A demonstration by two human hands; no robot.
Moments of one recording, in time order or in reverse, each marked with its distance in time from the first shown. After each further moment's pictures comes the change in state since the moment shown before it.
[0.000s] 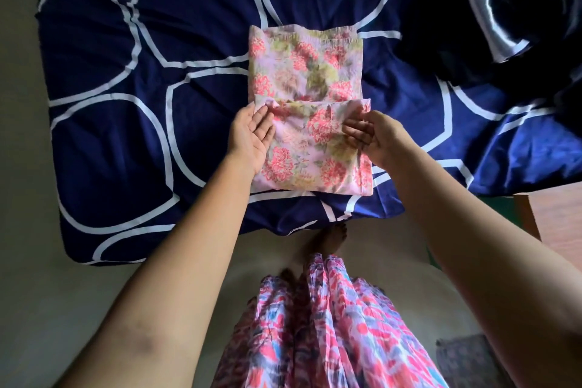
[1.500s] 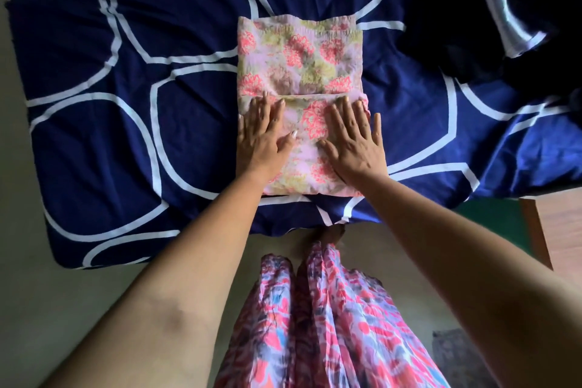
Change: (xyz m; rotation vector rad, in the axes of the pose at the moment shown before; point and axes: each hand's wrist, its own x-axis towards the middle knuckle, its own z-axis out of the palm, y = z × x) left_hand 0.058 -0.049 -0.019 1.936 -0.018 0.741; right_hand 0.040 0.057 -0.017 -1.725 0.178 -0.874
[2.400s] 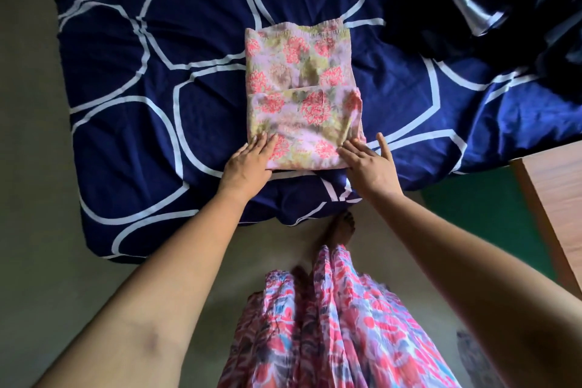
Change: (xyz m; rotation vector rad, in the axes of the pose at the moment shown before) left_hand -0.095 -0.027 -0.023 0.305 -0.152 0.183; right_hand -0.102 0.000 0.005 -0.025 0.181 -0.117
